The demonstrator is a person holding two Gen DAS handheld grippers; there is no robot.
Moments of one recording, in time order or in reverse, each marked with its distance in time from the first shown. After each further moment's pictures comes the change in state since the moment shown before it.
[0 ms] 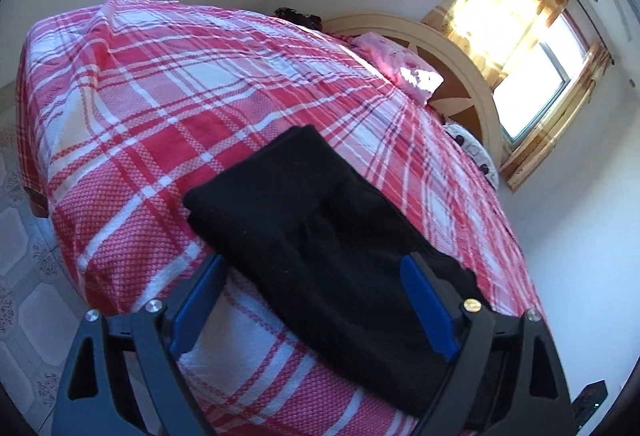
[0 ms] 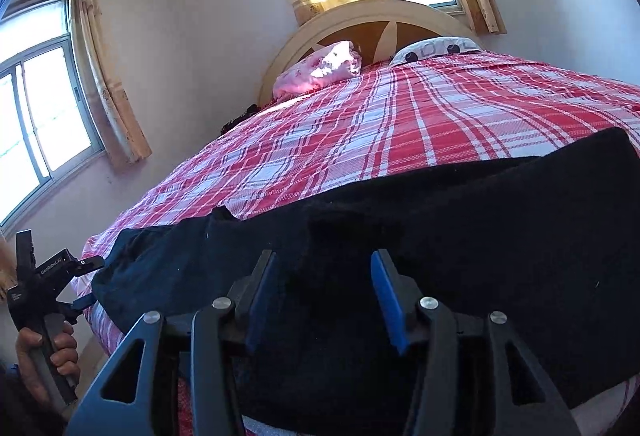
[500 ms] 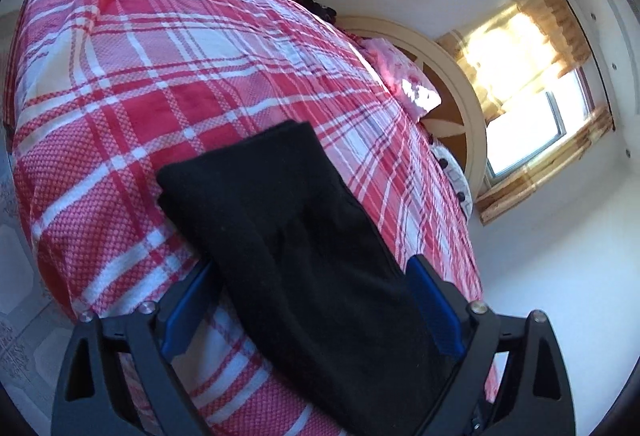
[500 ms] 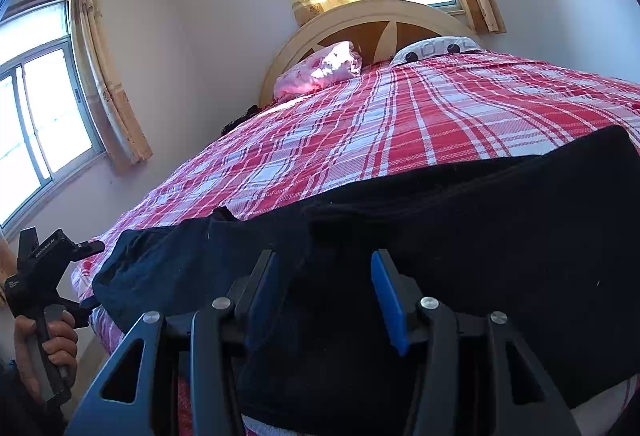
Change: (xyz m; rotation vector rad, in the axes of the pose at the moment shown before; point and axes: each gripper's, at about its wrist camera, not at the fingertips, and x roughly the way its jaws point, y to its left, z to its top) left arm 0.012 0.016 0.013 -0.241 0.010 -0.095; right arm -0.001 0.000 0.001 0.004 -0.001 0.006
